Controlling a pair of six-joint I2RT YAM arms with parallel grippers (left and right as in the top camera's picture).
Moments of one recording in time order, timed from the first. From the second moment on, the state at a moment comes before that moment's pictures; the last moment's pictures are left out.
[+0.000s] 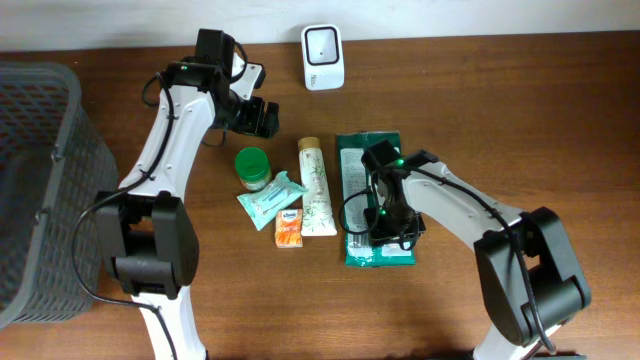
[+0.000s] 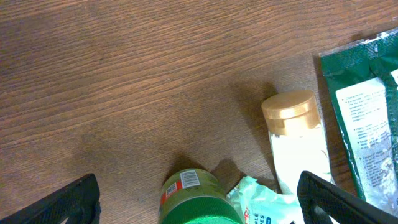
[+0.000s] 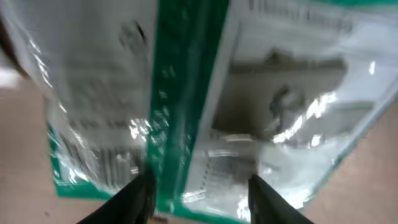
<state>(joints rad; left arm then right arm) -0.15 2.12 1.89 -1.01 0.20 0.11 0.43 1.85 1.17 -0.96 -0.16 0.25</state>
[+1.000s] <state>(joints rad) -0.15 2.12 1.89 -1.00 0.20 0.11 0.44 2.01 1.38 -0.95 -0.30 0.08</state>
